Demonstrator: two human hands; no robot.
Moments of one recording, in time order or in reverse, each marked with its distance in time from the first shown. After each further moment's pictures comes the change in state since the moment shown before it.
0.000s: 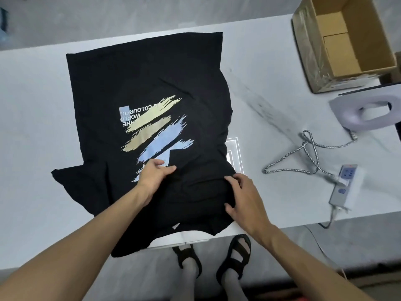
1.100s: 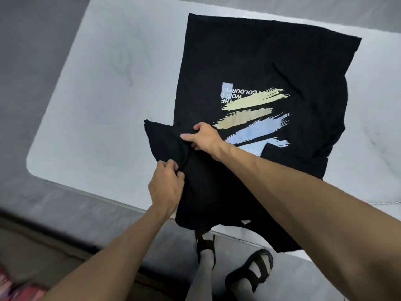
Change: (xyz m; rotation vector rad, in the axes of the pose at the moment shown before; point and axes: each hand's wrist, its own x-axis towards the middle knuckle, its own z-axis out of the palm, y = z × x) left_hand -0.014 -0.140 -0.121 0.423 0.588 0.118; right_hand 0.169 -0.296 0.107 0.522 -0.534 0.146
